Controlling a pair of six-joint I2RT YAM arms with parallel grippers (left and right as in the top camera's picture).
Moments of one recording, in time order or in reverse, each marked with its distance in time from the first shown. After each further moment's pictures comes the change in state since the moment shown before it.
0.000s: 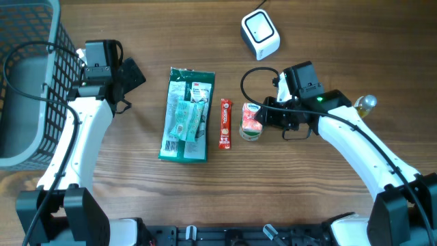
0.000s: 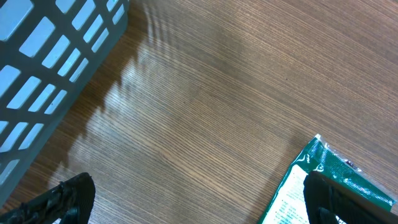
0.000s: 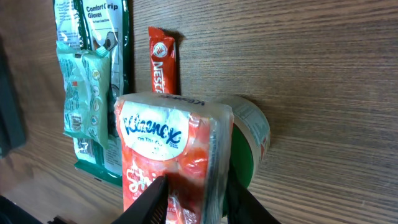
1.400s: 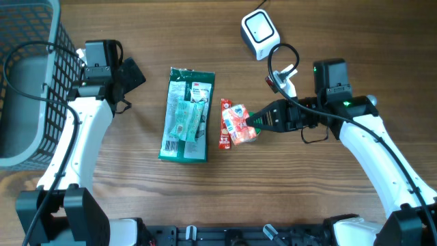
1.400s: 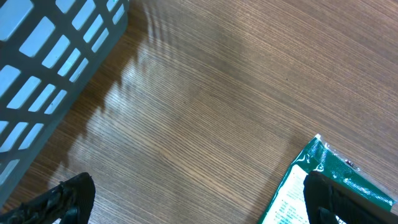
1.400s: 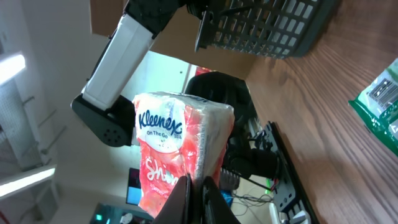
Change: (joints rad) left arm 0.000 0.000 0.000 0.000 0.000 0.000; right arm -0.143 -0.110 -0.045 0.094 -1.168 -0.246
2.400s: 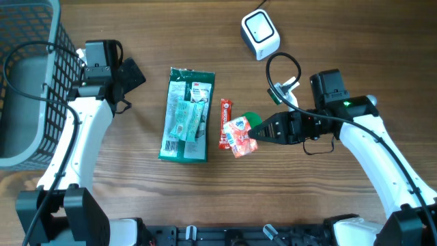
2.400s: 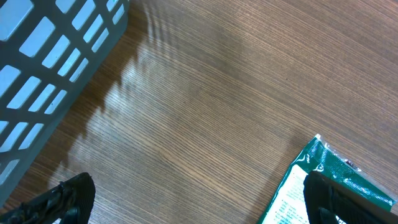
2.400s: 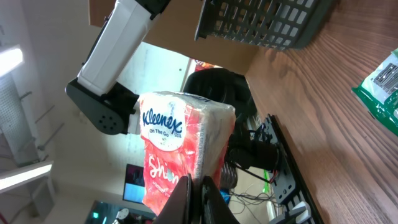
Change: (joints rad) left arm 0.000 0.000 0.000 0.000 0.000 0.000; right arm 0.000 -0.001 0.001 -0.336 0.000 -0.358
